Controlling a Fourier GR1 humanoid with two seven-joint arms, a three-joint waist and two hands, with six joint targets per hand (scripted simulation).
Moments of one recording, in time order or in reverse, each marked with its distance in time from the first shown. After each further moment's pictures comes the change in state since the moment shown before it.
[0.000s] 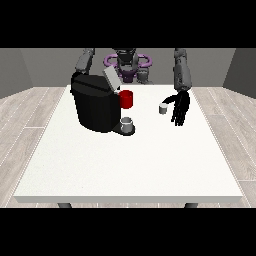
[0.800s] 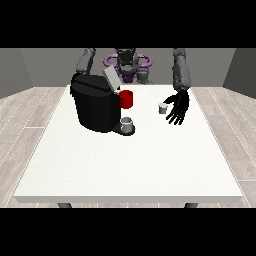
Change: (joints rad) left arm -0.058 -0.030 -0.015 0.118 -0.103 0.054 -0.064; right arm -0.036 0.013 -0.023 0.074 -0.008 -0.043 0.008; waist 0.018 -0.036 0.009
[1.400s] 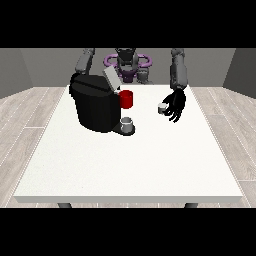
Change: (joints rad) left arm 0.002 -0.027 -0.037 0.002 -0.090 0.063 0.009; right arm 0.003 -0.010 -0.005 0.057 -0.005 0.017 -0.020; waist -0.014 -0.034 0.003
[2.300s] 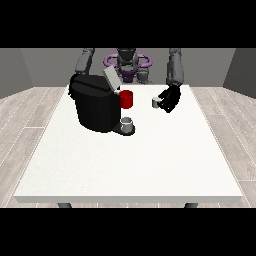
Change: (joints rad) left arm -0.044 -0.102 0.015 0.023 0.000 -0.030 -0.101; right arm 0.013 -0.014 -0.049 0.122 -0.037 0.009 -0.059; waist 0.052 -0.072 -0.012
